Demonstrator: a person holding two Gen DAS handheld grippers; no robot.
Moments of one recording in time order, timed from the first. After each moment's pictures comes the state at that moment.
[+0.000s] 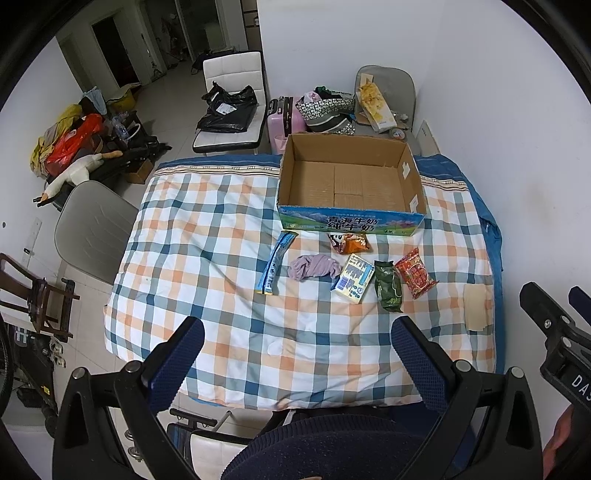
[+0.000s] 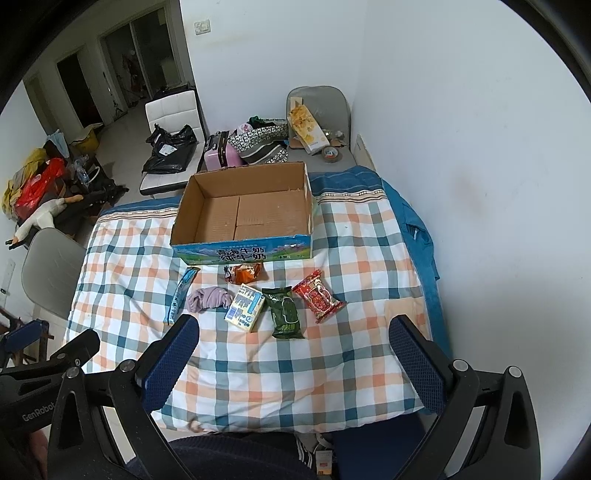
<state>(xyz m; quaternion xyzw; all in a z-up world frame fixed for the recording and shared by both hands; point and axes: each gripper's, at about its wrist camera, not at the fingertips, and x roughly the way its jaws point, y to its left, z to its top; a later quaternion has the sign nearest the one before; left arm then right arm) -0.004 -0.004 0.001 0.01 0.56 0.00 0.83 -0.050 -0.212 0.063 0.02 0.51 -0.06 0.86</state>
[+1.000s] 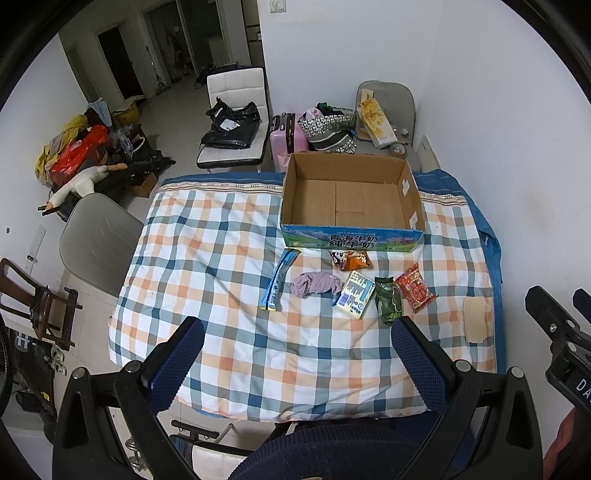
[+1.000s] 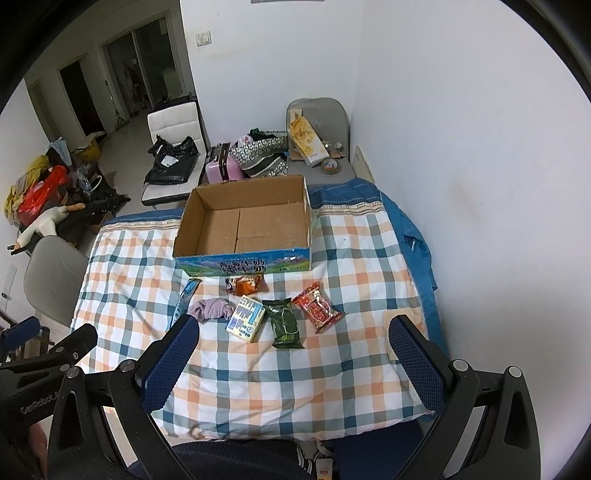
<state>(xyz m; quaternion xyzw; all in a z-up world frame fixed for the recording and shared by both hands) 0.016 0.008 0.027 0.02 0.54 0.00 0.84 -0.045 -0.217 0.087 0.02 0.48 -0.06 0.87</state>
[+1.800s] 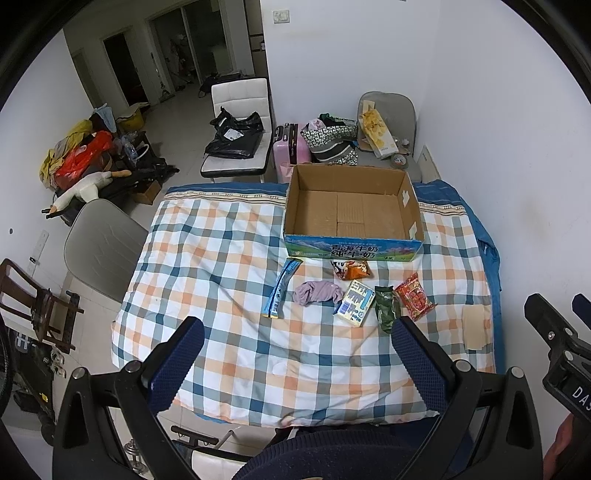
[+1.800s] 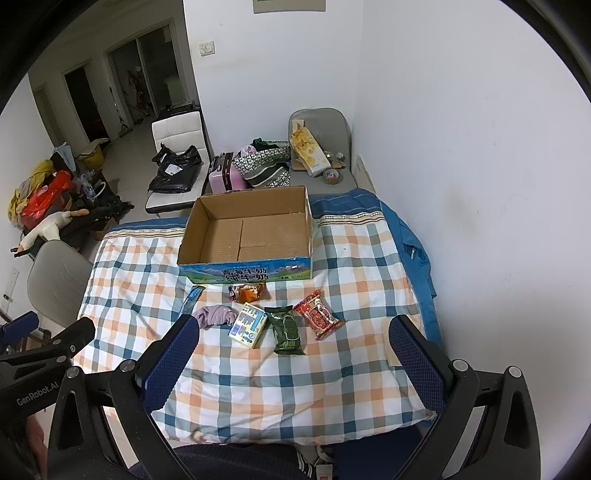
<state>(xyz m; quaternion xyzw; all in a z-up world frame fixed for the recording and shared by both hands) 0.011 0.005 0.034 0.02 0.52 0.01 0.85 -0.053 -0.216 0.094 0.02 0.47 -0.06 0.88</state>
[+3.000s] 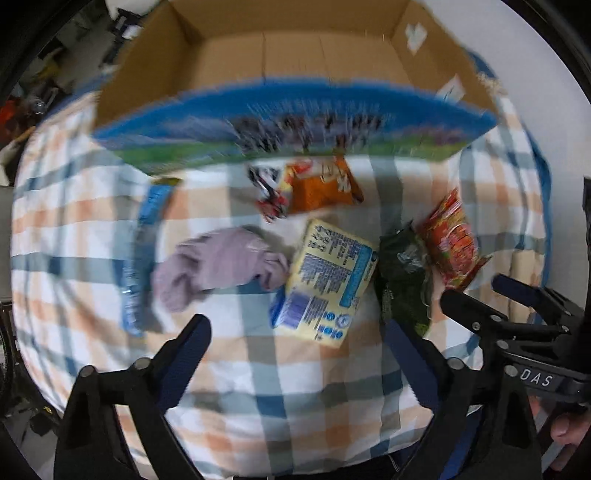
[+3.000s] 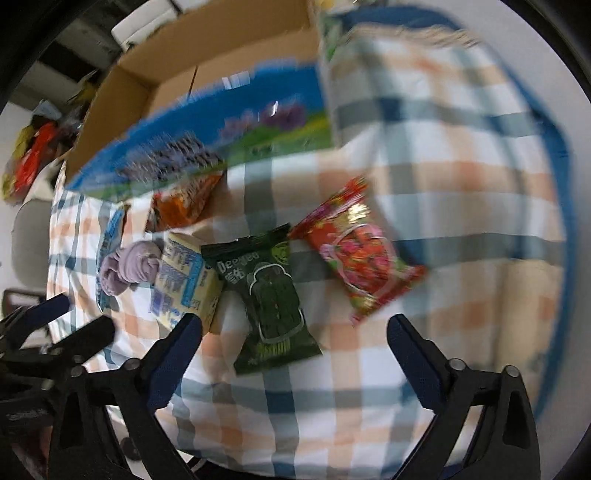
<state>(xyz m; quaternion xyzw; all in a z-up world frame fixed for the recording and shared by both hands) 0.165 -0.079 -0.289 0.03 0.71 -0.09 0.70 0.115 -0.283 -0.292 0.11 0.69 0.04 0.71</state>
